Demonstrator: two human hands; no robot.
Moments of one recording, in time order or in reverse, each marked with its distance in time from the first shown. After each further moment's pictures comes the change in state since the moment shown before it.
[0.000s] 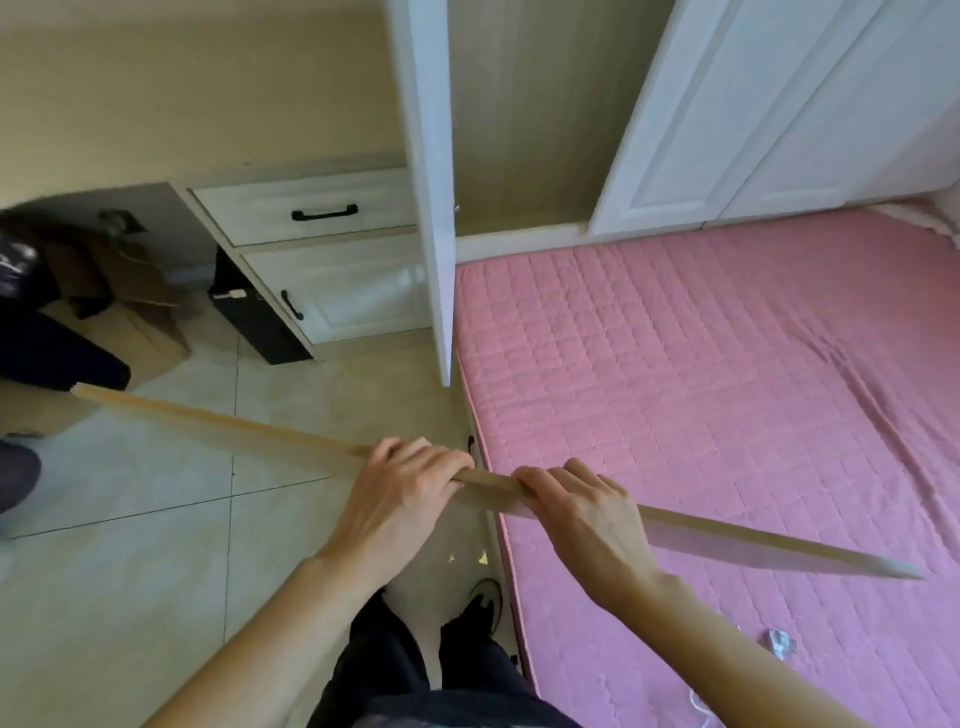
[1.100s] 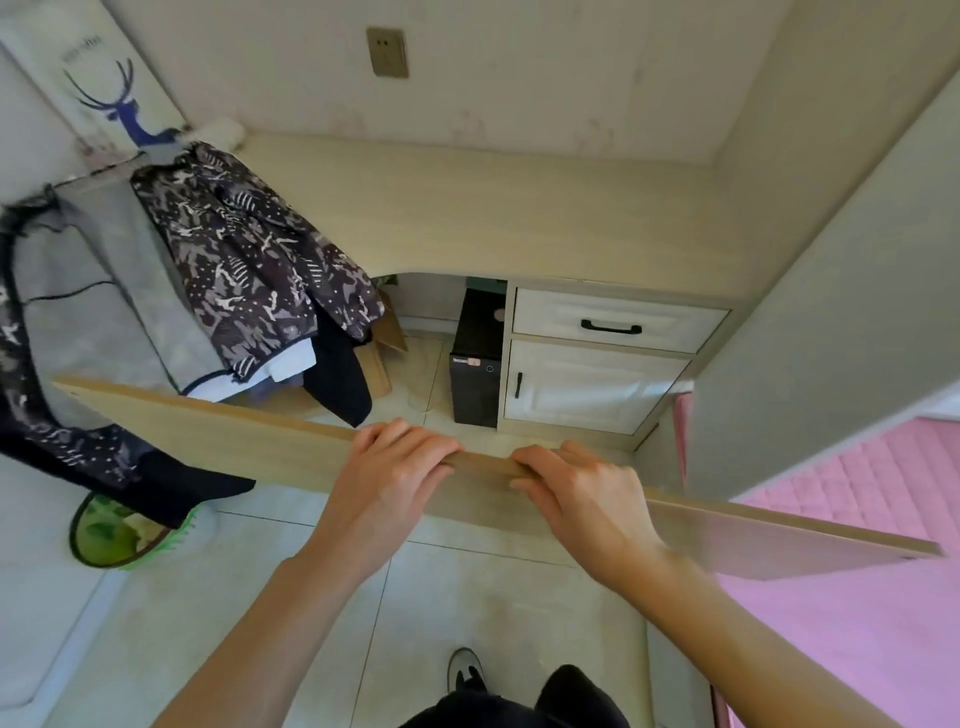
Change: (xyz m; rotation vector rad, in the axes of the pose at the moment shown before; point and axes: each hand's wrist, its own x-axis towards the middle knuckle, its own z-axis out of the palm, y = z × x) left_hand -0.152 -0.311 -0.243 0.157 0.269 -0.283; right_hand 0.257 -0.361 0.023 0.127 0.104 -0.388
